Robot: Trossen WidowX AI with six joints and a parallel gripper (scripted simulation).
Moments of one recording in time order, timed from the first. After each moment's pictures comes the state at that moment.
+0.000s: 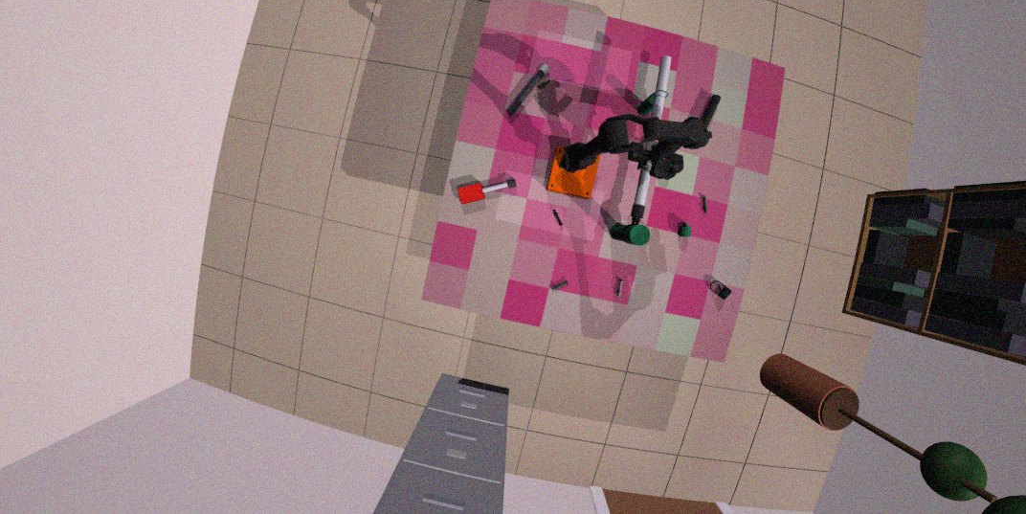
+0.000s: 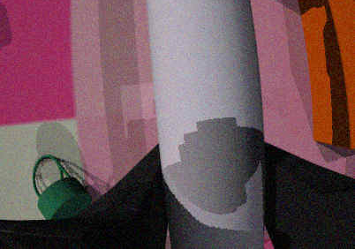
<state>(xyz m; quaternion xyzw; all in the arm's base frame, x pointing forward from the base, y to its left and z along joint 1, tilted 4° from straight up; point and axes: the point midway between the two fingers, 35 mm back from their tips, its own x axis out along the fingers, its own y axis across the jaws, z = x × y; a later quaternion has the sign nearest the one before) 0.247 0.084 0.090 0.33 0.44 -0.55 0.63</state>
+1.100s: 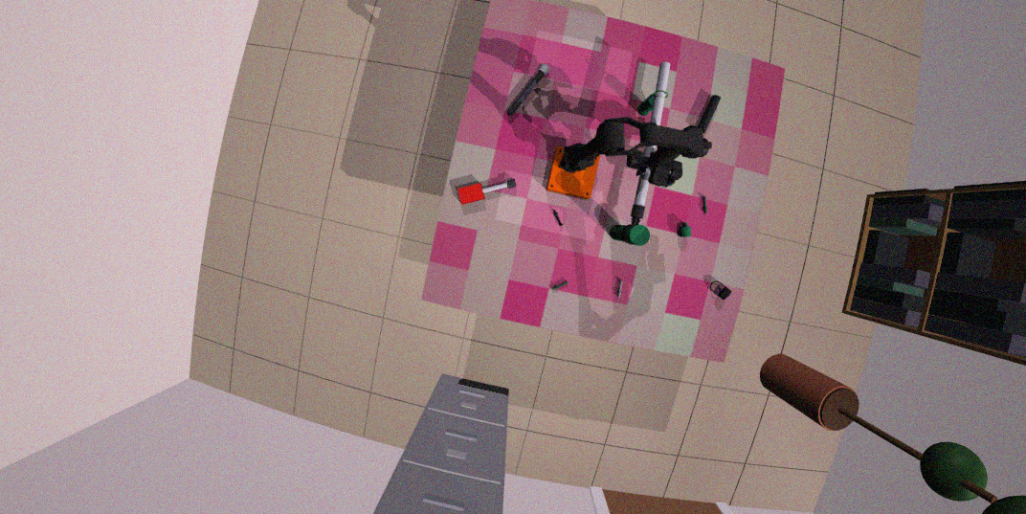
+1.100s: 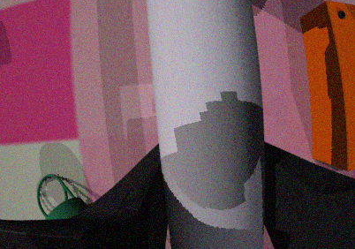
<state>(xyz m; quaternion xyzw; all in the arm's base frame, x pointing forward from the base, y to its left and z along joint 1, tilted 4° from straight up) 0.251 0.062 0.093 0.33 0.44 -0.55 0.63</state>
